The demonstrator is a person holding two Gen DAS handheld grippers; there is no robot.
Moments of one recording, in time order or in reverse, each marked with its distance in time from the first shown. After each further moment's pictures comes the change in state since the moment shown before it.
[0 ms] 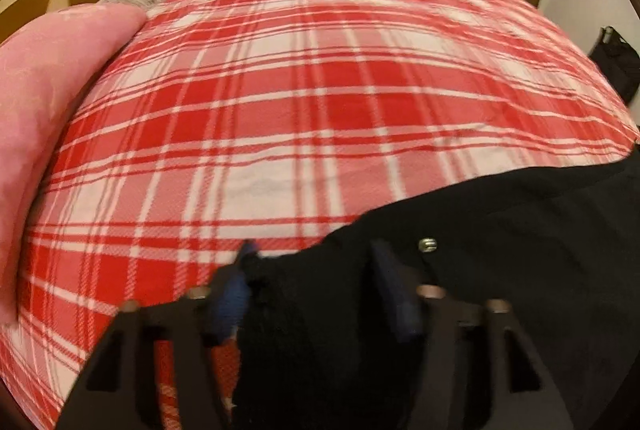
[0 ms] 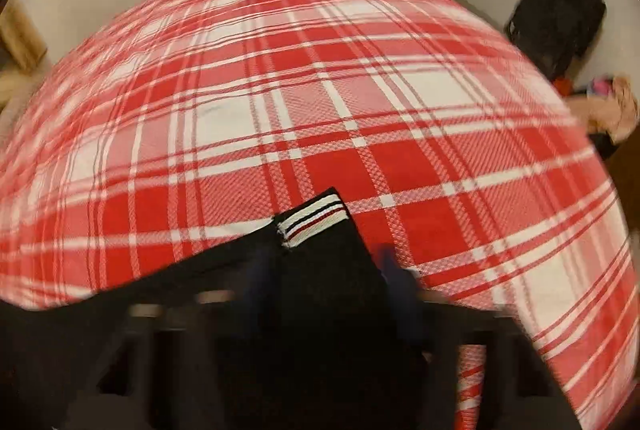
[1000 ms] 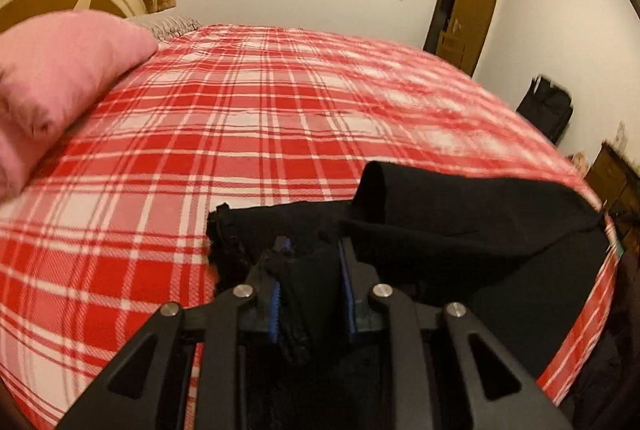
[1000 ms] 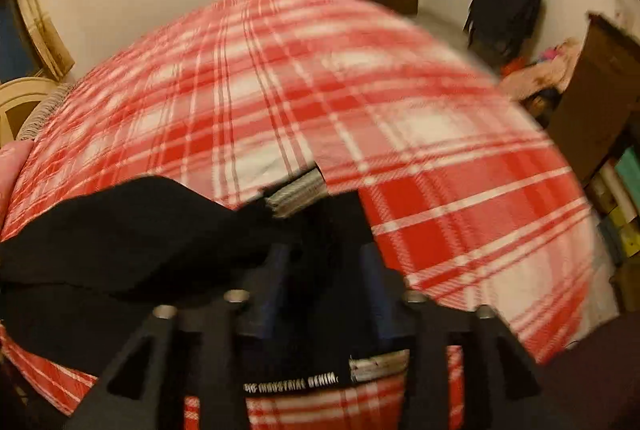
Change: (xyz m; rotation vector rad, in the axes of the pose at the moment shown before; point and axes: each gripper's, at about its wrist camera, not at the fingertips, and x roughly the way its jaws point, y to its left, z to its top) left arm -0.136 0.010 -0.166 -0.069 -0.299 -0.259; right arm -0.204 -0.075 -0.270 0.065 -0.158 -0.015
